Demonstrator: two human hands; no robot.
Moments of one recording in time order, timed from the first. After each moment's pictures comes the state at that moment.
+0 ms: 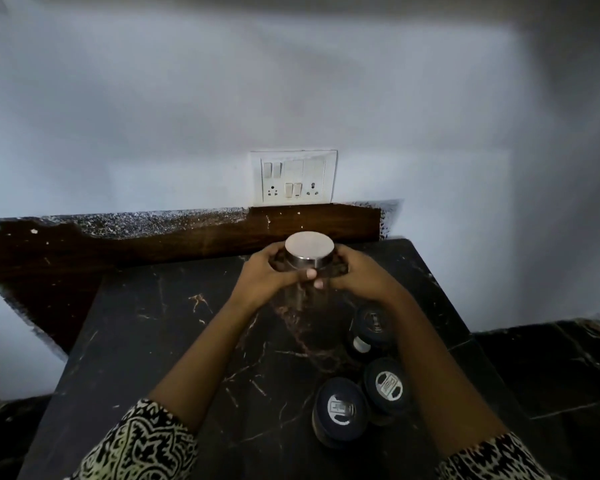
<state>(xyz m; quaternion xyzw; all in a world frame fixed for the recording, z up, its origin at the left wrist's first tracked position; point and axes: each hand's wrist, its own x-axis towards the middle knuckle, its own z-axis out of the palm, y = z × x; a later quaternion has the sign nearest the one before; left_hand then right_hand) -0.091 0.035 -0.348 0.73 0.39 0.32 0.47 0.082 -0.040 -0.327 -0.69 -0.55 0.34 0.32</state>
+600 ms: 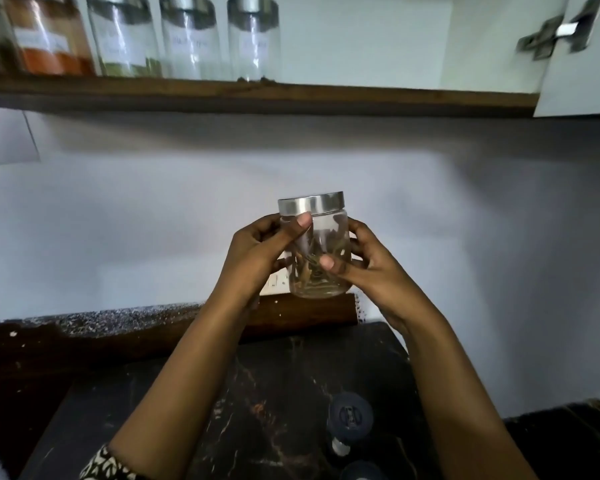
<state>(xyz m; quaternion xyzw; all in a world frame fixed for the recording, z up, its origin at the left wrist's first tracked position) -0.048 -0.033 -0.158 0.66 0.25 0.48 0.53 0.103 -0.105 -0.179 -0.52 -0.58 0.26 0.57</state>
